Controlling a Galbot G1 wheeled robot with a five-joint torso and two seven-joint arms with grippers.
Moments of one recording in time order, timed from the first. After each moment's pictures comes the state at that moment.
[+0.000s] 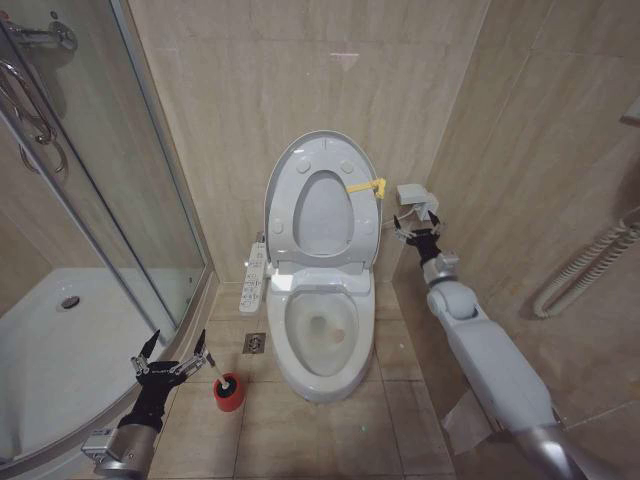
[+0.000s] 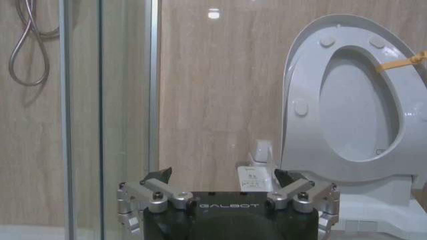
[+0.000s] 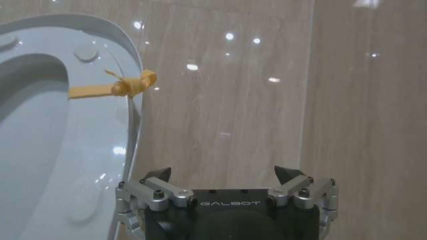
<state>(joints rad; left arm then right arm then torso) 1.63 -1.26 -0.69 -2.07 -0.37 -0.15 0.03 -0.68 1.09 0.35 1.41 0.35 0.18 0.09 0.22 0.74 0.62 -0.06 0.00</state>
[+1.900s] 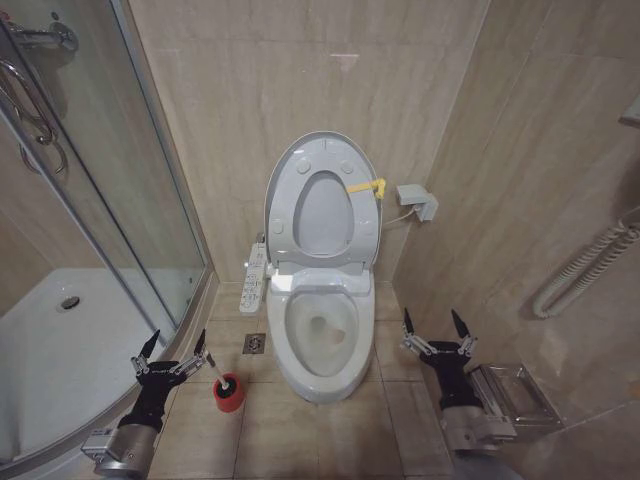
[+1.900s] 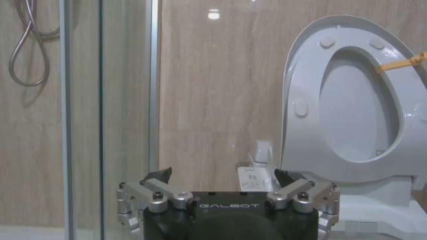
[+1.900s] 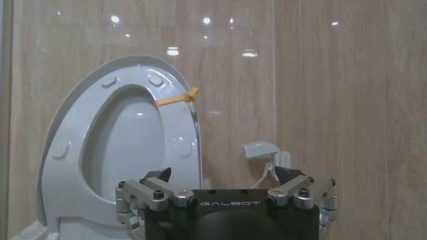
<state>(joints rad) 1.63 -1.26 -0.69 -2.07 -0.37 -0.15 0.03 -1.61 1.44 0.57 2.15 0.13 0.23 0.10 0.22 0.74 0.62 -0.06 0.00</state>
